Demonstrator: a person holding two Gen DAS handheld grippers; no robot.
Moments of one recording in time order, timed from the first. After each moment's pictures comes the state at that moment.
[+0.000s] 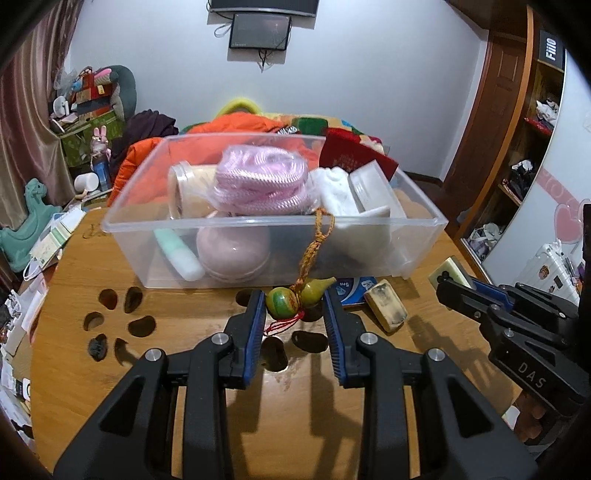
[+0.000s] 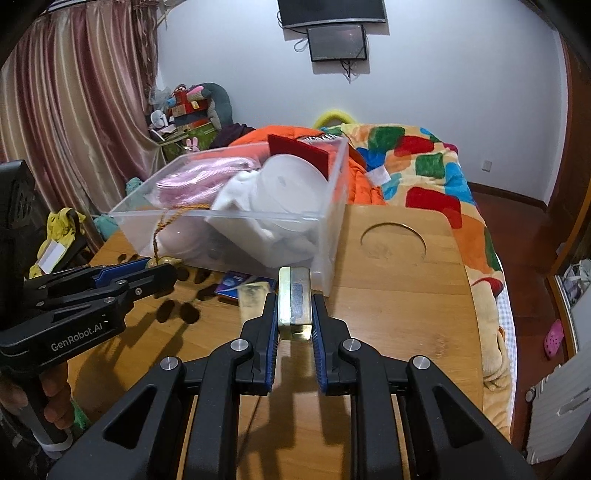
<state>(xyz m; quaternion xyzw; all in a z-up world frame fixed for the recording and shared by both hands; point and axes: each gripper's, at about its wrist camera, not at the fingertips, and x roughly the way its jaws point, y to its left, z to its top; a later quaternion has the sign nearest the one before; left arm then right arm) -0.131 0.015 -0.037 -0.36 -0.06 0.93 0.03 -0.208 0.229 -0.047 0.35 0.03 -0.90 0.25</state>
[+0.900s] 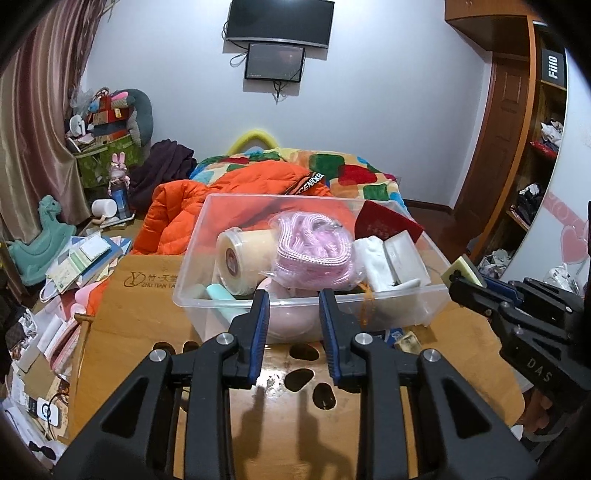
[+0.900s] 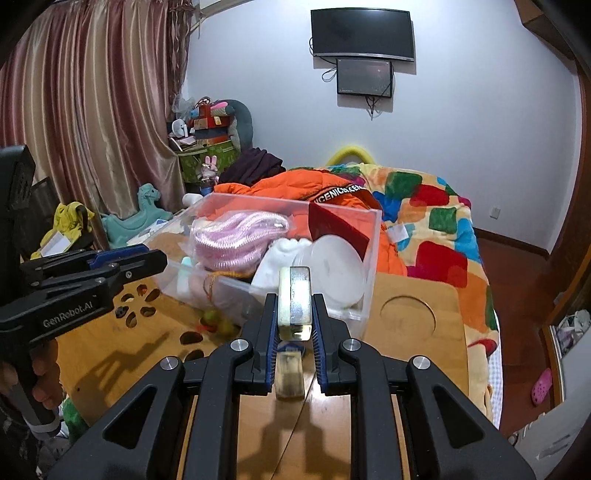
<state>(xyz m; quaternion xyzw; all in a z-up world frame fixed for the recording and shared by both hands) -0.139 -0.026 -0.001 -0.31 -0.06 0.95 0.01 -0.216 0.194 -0.005 0.29 0.07 -0.92 0.27</state>
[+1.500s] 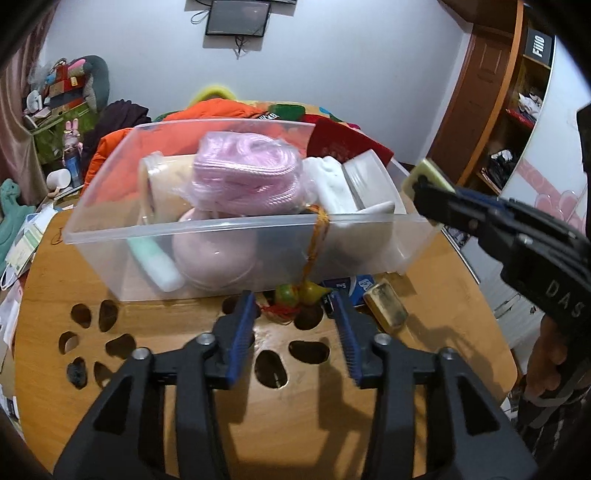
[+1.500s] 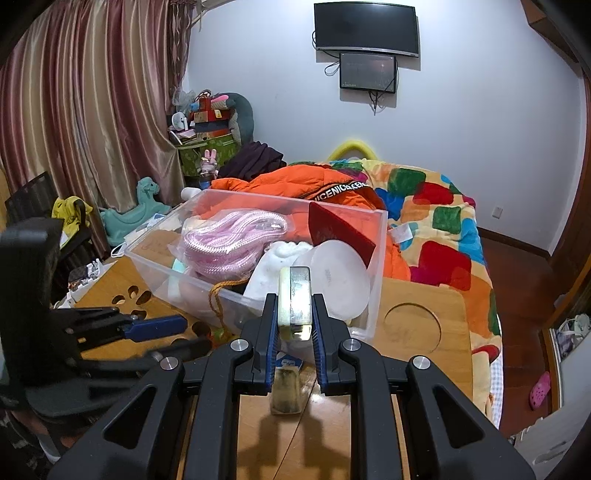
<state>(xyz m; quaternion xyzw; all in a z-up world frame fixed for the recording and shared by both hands) -0.160 0.007 -0.056 -0.39 -0.07 0.92 0.09 -0.234 0.188 -0.009 0.30 0.08 -0.91 0.27</state>
